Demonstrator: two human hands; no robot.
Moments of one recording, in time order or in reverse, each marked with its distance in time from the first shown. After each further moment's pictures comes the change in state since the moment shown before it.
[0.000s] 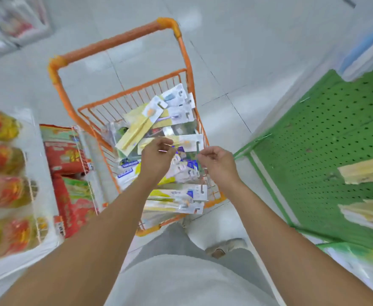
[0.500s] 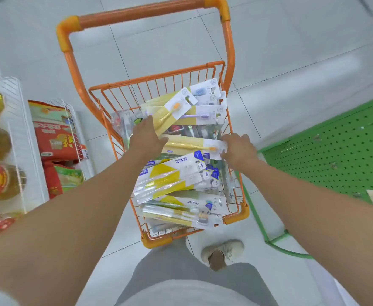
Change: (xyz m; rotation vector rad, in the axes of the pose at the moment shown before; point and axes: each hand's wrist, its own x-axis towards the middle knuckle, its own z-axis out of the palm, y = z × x) left_hand 0.142 -0.075 -0.081 0.575 -0.117 -0.013; right_hand 0.124 -0.005 0.058 -1.304 -0.096 -0.177
